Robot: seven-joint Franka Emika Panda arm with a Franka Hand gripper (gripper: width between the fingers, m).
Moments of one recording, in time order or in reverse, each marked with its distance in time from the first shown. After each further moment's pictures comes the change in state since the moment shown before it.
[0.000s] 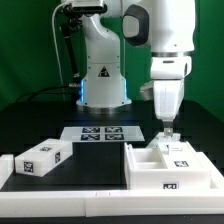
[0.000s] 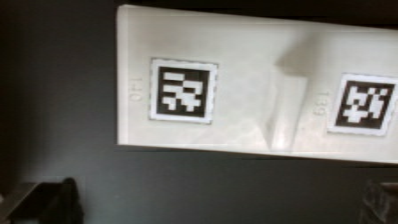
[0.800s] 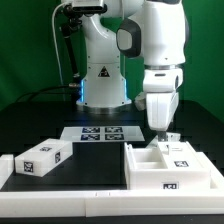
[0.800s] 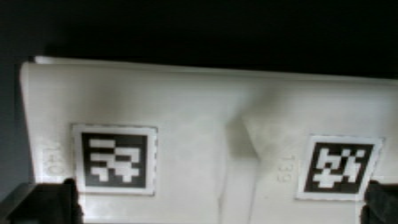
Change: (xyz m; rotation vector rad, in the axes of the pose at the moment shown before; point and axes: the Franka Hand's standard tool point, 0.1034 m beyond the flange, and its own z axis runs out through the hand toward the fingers) arm -0.016 -0.018 0.025 0.030 0.014 0.014
